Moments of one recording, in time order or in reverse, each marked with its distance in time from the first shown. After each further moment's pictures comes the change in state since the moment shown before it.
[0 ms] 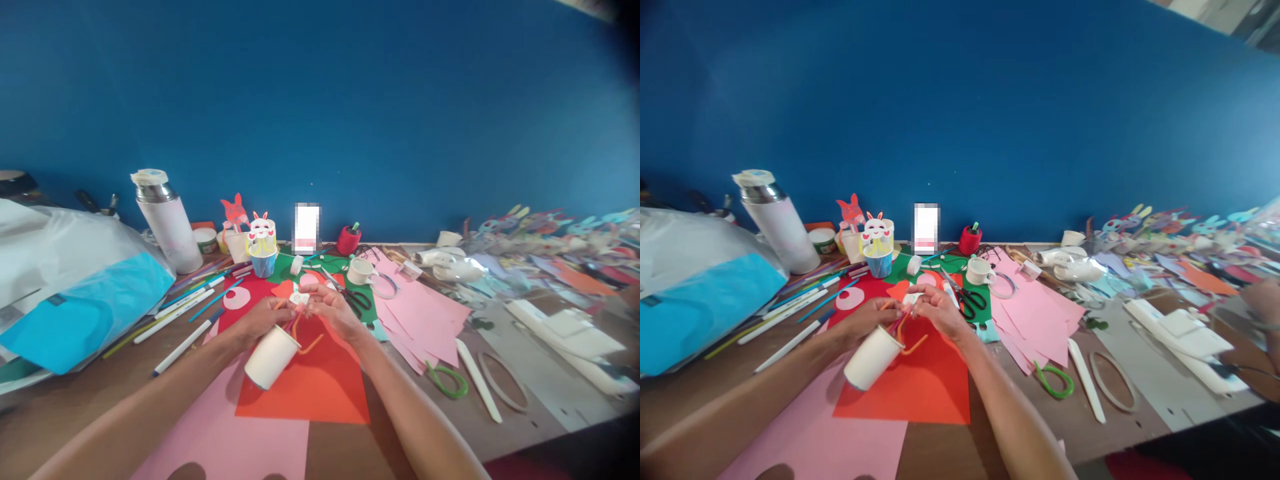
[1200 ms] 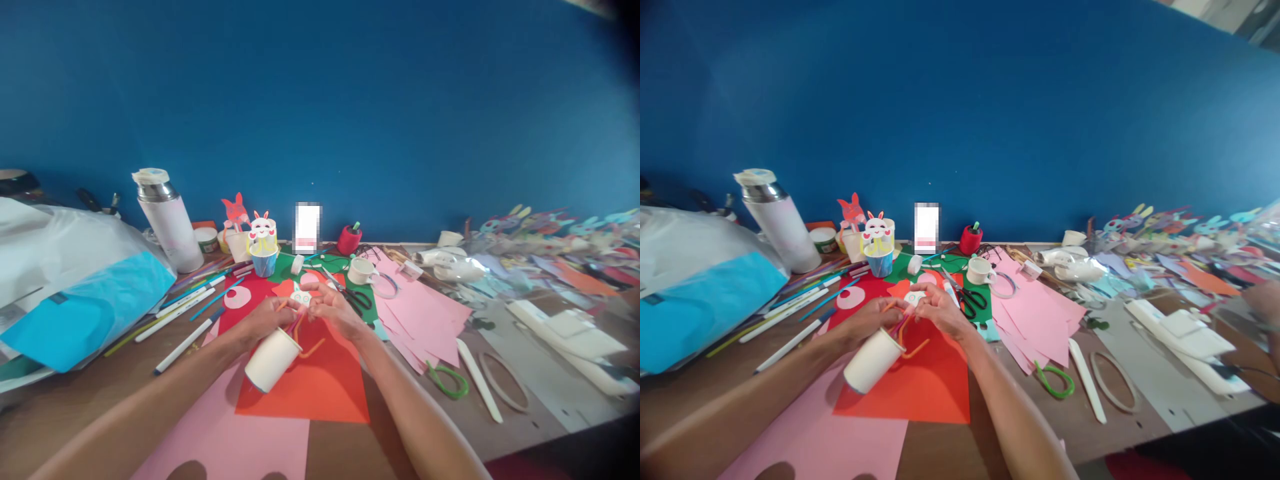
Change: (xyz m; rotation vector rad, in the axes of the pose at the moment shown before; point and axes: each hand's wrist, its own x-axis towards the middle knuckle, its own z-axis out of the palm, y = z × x) left_hand -0.003 0.004 0.005 0.082 0.014 0.000; right_hand -0.003 -0.004 -0.002 -0.043 -0.027 0.053
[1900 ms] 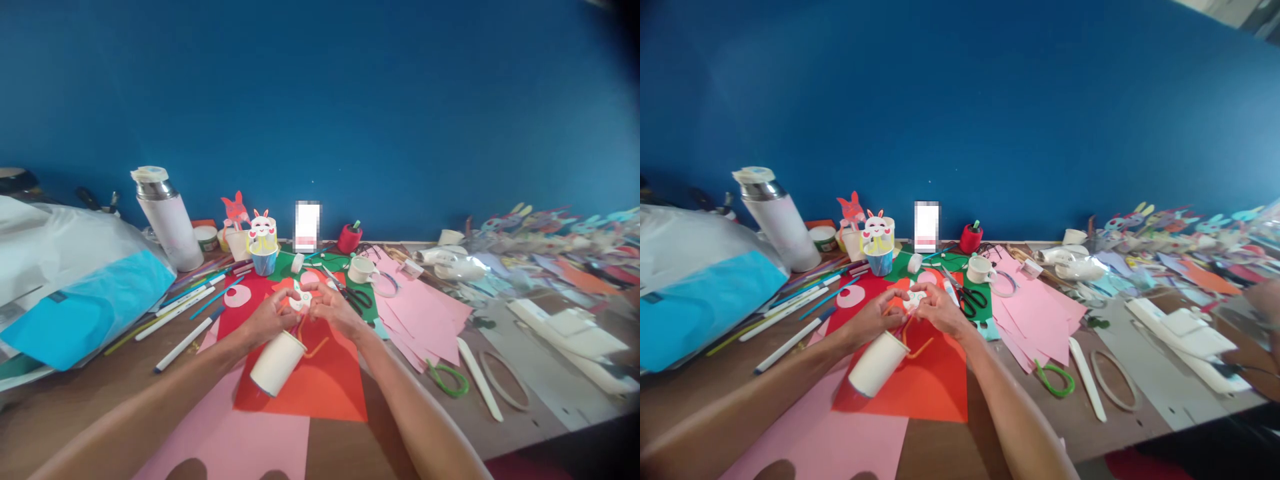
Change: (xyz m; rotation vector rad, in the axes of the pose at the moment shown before) left_hand -0.001 -0.002 0.006 0.093 -0.022 0.131; right_hand 0.002 -0.003 0.001 -0.128 0.022 0.104
